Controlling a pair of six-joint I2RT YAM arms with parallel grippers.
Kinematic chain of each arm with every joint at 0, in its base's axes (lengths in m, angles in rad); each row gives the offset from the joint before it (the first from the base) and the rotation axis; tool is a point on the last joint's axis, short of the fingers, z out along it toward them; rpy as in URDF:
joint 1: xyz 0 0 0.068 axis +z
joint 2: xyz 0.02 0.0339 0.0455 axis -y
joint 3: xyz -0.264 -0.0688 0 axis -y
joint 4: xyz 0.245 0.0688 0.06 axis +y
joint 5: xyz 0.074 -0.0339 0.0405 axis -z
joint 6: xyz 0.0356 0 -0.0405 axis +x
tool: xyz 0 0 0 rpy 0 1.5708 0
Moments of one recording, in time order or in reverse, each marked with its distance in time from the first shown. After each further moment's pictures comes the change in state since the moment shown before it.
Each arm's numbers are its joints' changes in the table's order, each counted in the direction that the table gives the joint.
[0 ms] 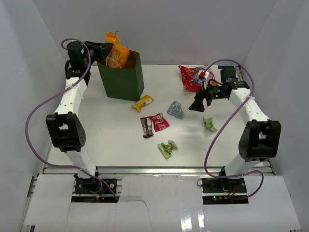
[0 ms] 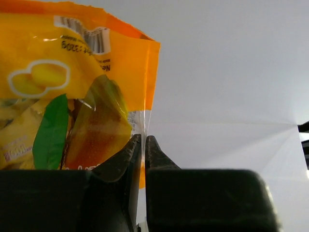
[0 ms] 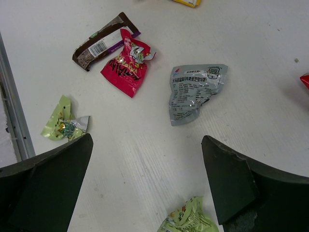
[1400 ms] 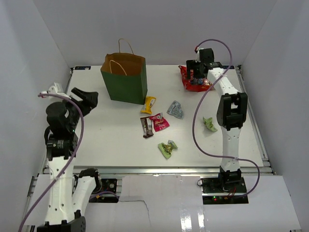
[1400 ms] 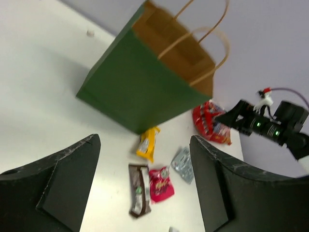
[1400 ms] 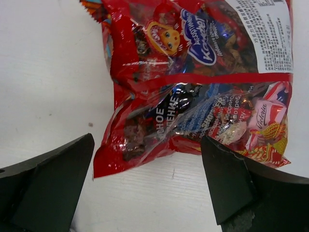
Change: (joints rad) left arm 0.046 1.030 -0.656 0.441 -0.307 0.789; right arm 0.114 -0.648 0.740 -0.174 0.922 0.678
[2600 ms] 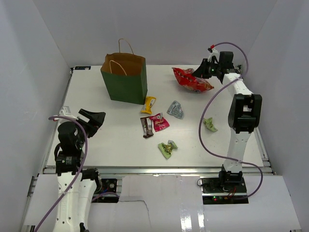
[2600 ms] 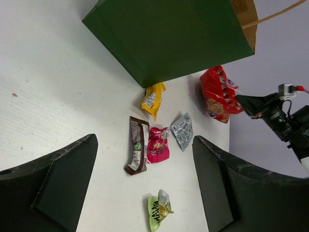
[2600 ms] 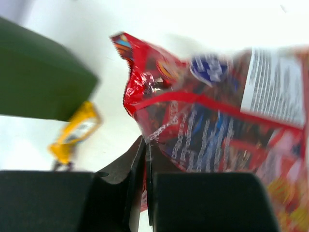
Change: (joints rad) left arm 0.000 0.322 -0.394 0.104 0.041 -0.210; right arm -0.146 0.101 -0.267 -0.304 -0.631 0.154
